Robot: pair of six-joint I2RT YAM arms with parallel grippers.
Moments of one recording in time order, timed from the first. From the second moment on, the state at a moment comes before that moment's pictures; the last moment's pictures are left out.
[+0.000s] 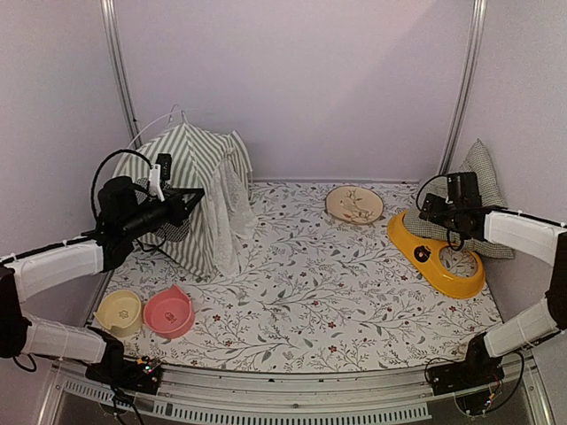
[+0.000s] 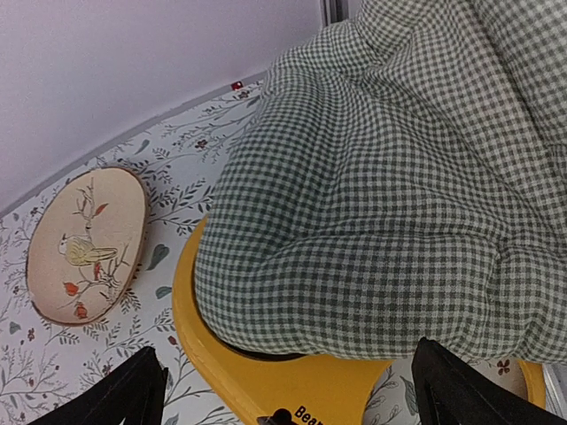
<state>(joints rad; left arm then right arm) -0.33 1.16 0.63 0.45 0.37 -0.31 0.18 1.34 0.84 -0.12 0.32 0.43</state>
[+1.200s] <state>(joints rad) -0.24 1.10 0.81 0.15 0.28 -0.24 0.06 1.78 1.19 -0.24 0.29 0.26</state>
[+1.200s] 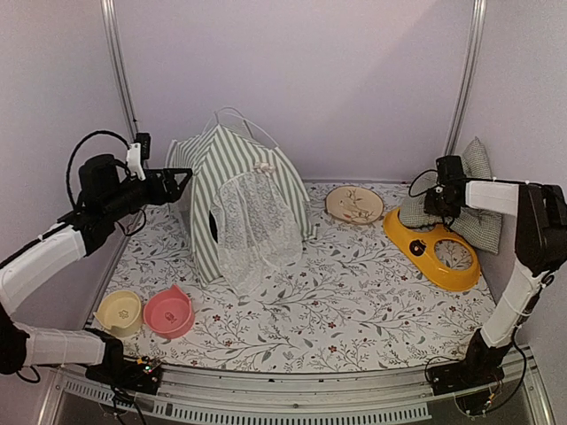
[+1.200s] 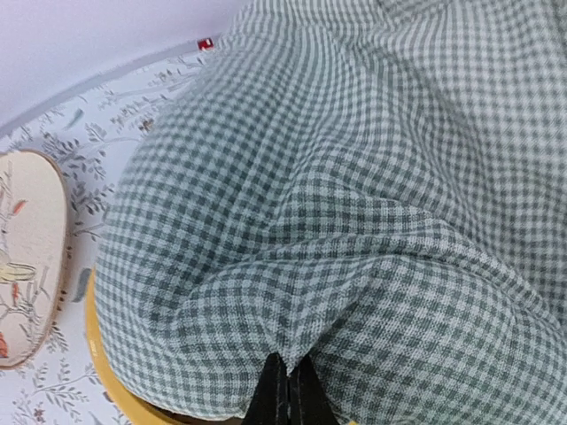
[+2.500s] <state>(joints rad) -0.87 1.44 0.82 0.14 0.11 -0.45 0.42 1.31 0.87 -0.32 0.17 0.53</state>
